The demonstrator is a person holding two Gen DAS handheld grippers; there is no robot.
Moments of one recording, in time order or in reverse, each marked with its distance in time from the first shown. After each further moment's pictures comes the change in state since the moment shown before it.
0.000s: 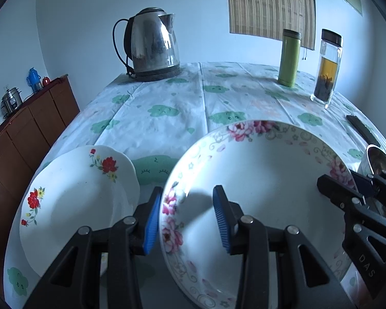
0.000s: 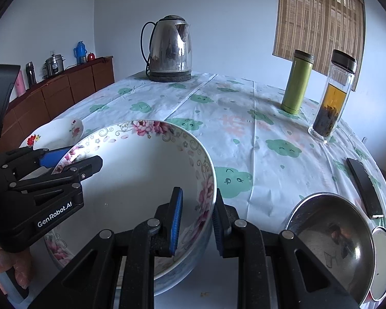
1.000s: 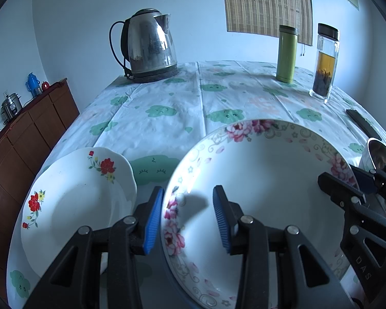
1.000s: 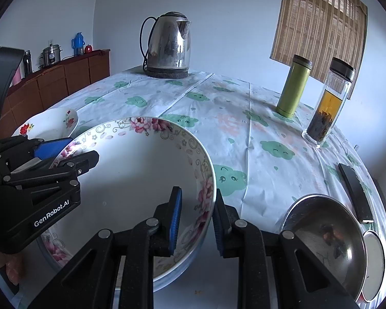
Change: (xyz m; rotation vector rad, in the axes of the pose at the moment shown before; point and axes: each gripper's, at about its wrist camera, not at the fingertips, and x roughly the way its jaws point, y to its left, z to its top) left arm 0.000 -0.003 -0.001 0.024 -0.004 0.010; right arm 0.000 0.005 -0.002 -0.048 0.008 -0.055
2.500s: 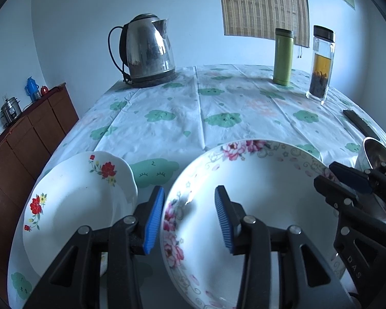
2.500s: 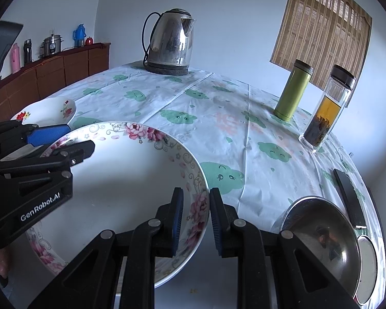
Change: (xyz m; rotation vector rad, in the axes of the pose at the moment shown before) left arm -0.006 -0.007 -0.001 0.017 -0.025 0.002; right arm 0.002 0.007 -0.002 -0.051 0.001 -0.038
